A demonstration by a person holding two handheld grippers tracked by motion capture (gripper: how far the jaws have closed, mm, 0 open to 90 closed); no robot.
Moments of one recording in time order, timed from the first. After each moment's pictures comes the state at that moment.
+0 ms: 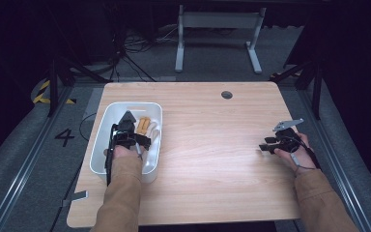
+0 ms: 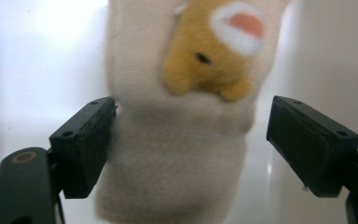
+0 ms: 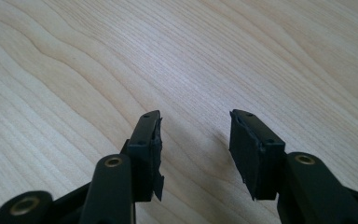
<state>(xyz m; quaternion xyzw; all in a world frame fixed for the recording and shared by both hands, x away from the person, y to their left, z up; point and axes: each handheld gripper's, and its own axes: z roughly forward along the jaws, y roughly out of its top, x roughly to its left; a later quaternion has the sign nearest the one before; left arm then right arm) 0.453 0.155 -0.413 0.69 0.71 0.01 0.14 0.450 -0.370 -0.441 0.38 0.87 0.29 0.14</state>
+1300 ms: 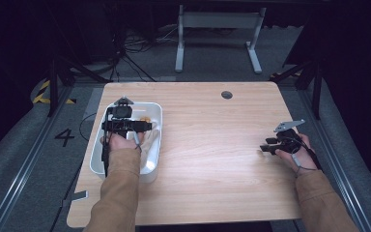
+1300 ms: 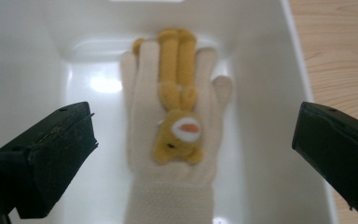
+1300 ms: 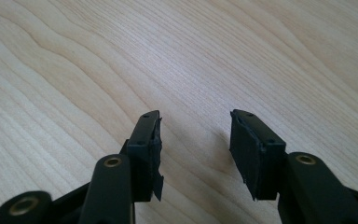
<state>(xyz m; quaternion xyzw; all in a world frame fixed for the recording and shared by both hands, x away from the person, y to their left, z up) 0.445 0.152 -0.345 0.70 0.65 0.14 0.26 0.448 -0.373 -0.442 0.38 0.87 0.29 0.14</state>
